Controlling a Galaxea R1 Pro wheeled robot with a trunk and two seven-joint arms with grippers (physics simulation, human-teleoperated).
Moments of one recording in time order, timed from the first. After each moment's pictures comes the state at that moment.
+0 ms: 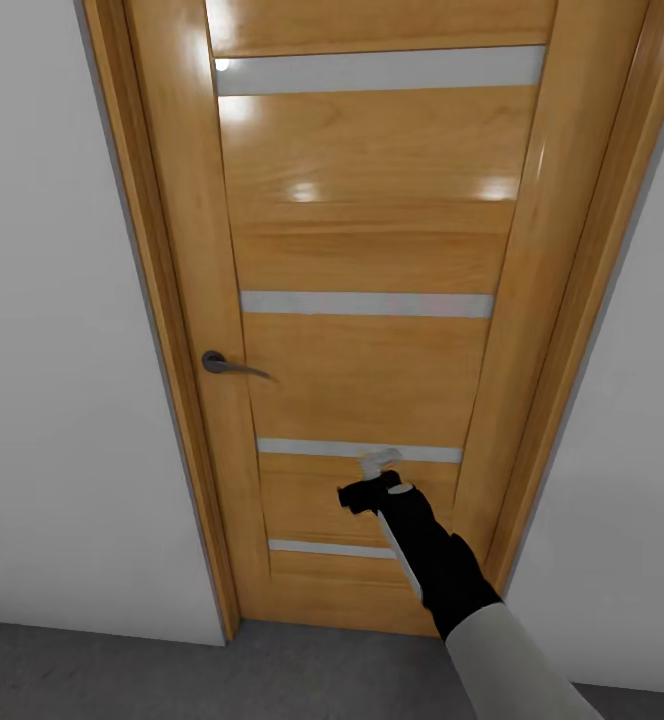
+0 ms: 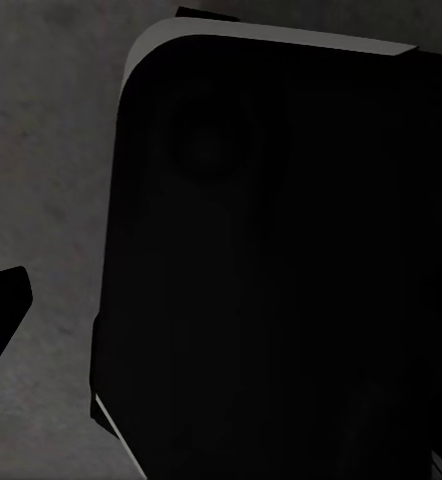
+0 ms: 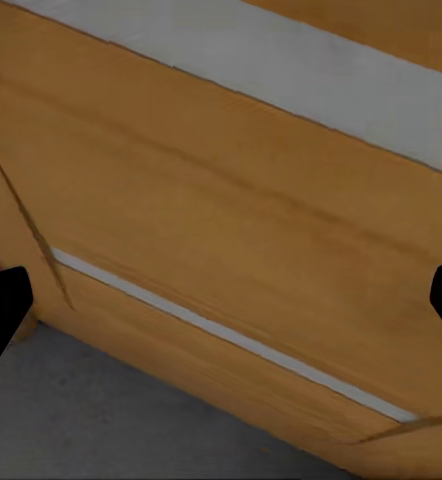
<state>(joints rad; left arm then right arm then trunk) 0.00 0.00 0.01 -0.04 0.16 -0.01 0.01 -0.66 0.17 0.28 -1.01 0.11 0.64 0.01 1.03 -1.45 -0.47</state>
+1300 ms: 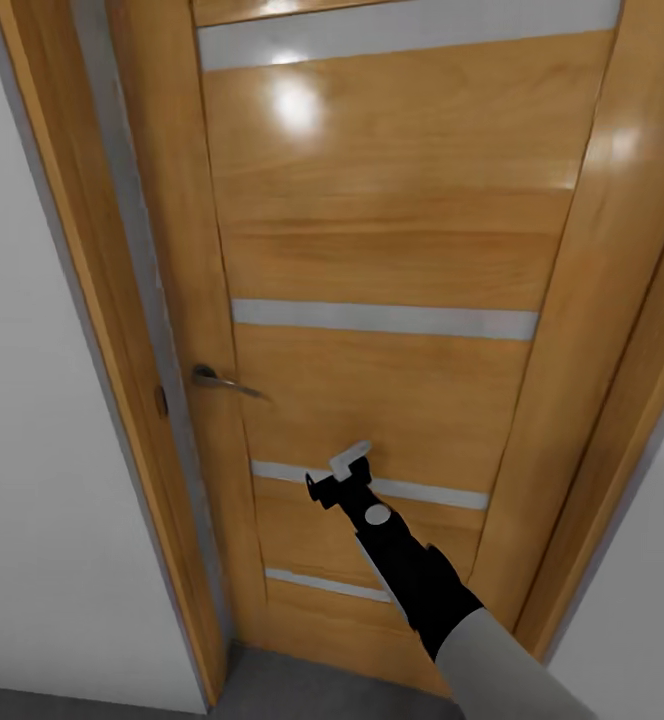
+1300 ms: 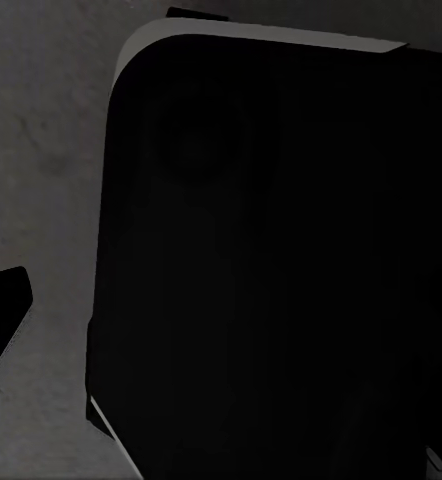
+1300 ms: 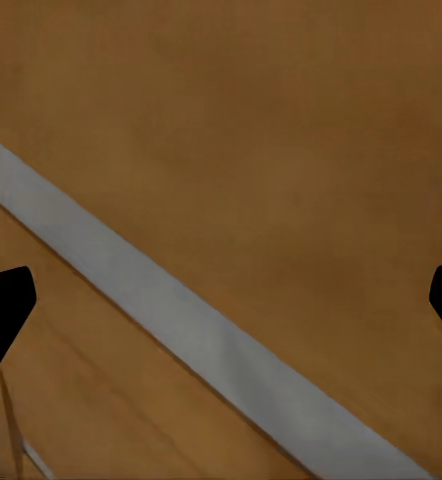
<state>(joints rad) 0.00 -0.01 0.00 -0.04 0.15 -0.01 0.00 -0.66 0.17 0.47 -0.93 0.10 0.23 -0.03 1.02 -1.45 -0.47</state>
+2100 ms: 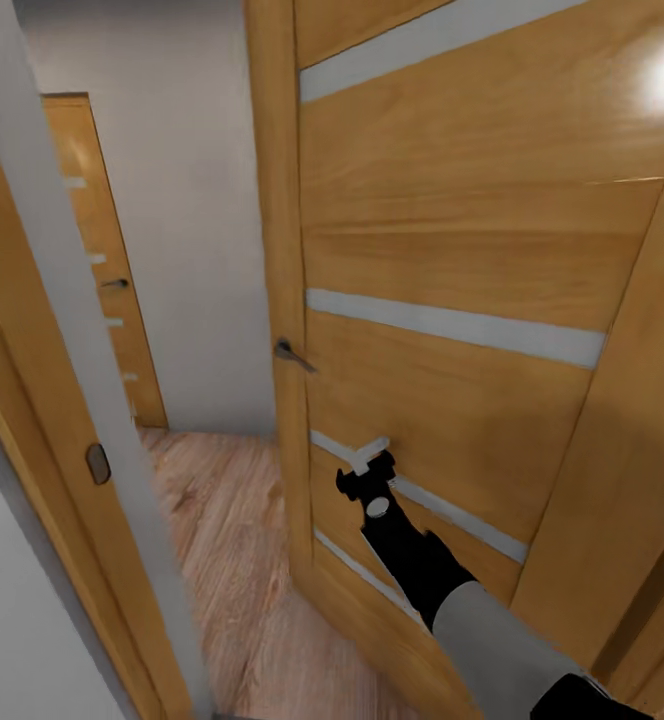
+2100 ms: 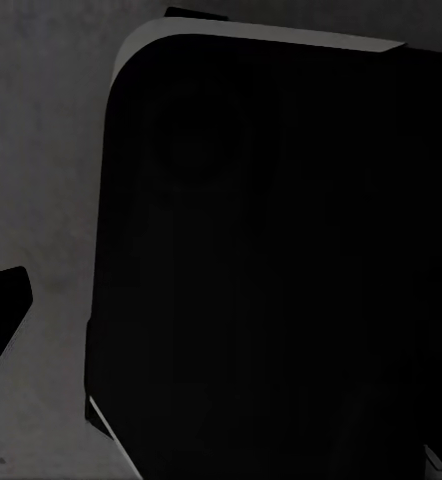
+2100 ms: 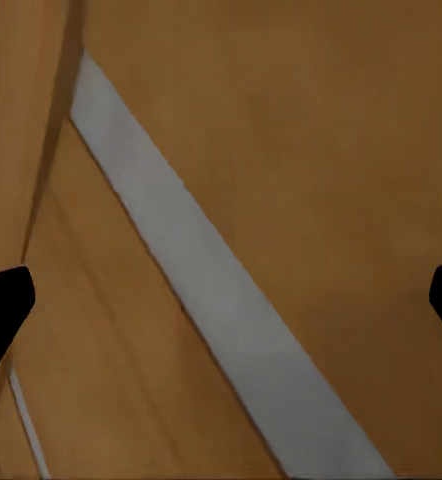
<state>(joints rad) 0.00 -0.01 0.00 -0.04 0.15 -0.01 0.00 -0.76 0.17 0.46 -0.71 0.19 0.24 -0.24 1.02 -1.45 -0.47</state>
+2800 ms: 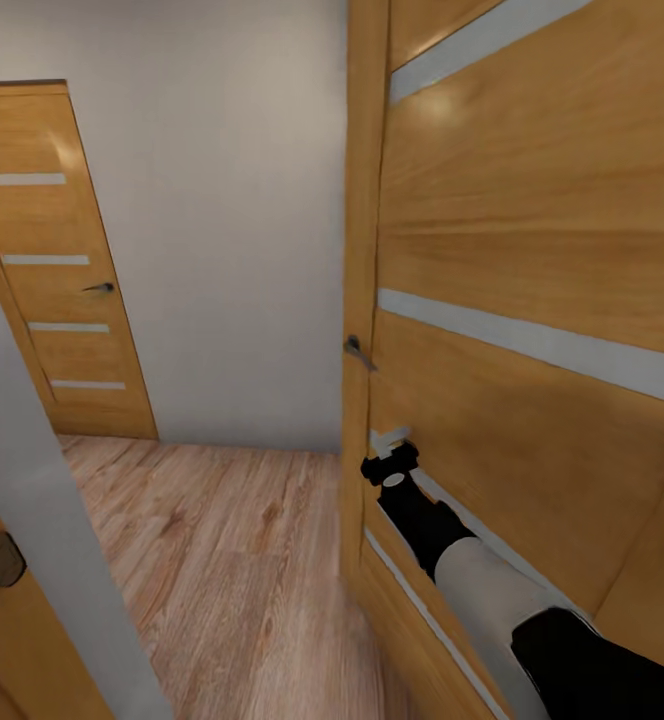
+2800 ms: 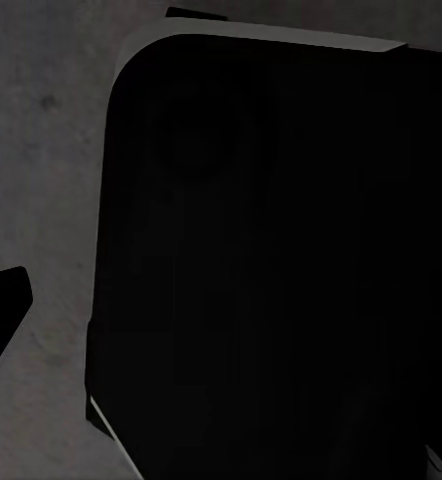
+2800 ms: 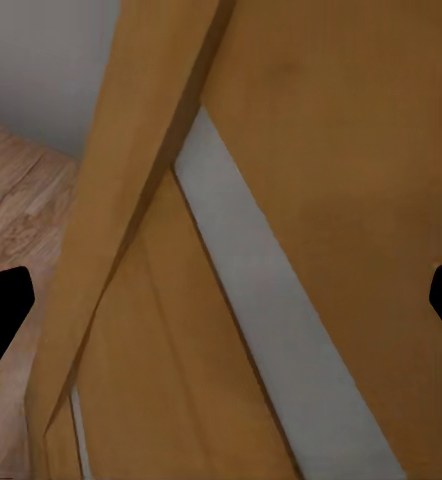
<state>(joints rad) 0.00 -0.01 0.00 -0.04 0.15 -0.01 0.00 -0.91 0.17 0.32 -0.46 0.19 0.23 -0.27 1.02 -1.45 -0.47</state>
